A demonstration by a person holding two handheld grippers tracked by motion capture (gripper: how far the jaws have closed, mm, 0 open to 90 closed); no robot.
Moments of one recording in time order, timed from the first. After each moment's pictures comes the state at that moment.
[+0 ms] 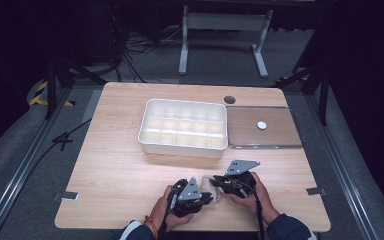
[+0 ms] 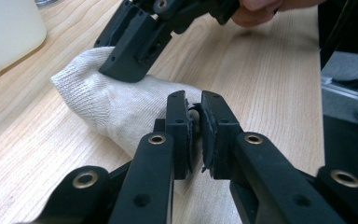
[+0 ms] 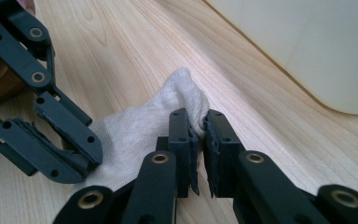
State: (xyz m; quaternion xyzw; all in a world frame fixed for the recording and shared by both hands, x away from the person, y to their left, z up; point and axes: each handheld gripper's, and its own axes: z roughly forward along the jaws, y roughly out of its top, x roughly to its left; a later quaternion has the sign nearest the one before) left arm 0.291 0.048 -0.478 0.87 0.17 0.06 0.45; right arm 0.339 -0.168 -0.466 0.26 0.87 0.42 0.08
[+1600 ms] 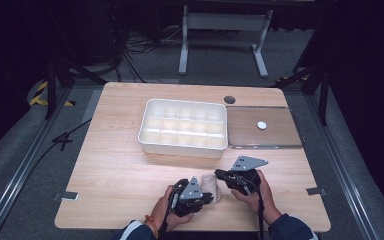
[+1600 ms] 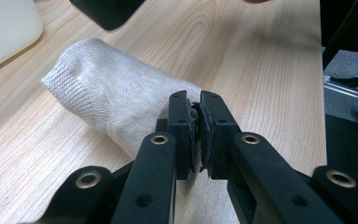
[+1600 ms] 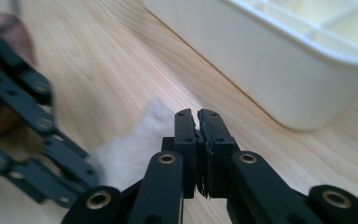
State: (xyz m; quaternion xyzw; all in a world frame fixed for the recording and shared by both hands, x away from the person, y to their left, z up) left arm 0.294 0.046 -0.479 0.87 0.18 0.05 0.45; right arm 0.334 -0.173 -0.446 0.28 0.84 0.44 0.12
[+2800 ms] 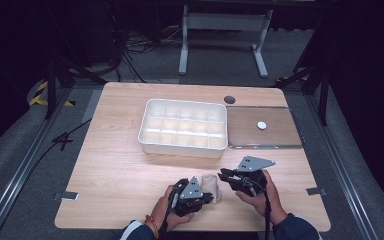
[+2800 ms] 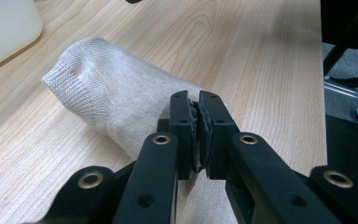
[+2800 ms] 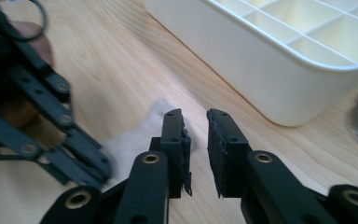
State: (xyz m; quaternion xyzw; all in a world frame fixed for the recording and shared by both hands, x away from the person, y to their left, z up) left arm 0.294 0.046 -0.479 0.87 0.18 0.04 0.45; right arm 0.326 -0.182 -0.433 0.28 0.84 0.44 0.12
